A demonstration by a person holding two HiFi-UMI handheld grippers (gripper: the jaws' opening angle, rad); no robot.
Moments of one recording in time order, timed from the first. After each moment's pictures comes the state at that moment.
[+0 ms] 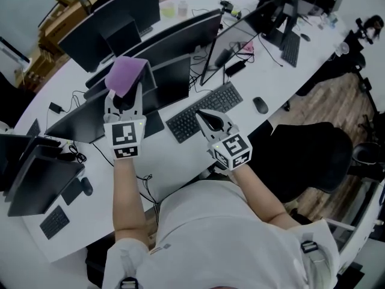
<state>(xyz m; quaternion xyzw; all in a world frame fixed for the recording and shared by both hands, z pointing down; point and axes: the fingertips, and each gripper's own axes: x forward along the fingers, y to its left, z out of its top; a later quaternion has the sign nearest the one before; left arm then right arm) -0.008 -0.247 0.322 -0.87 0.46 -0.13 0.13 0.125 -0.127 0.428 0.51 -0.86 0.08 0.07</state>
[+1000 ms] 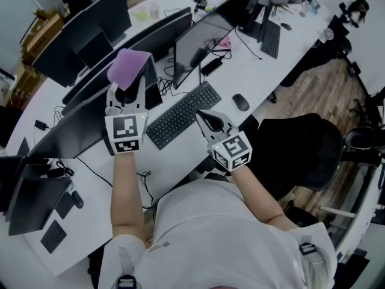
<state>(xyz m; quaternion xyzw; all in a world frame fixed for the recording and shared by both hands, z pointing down) 0.120 -0.253 0.325 -0.90 0.40 -0.11 0.12 0.226 -0.110 0.436 0.56 -0.82 0.09 0.07</state>
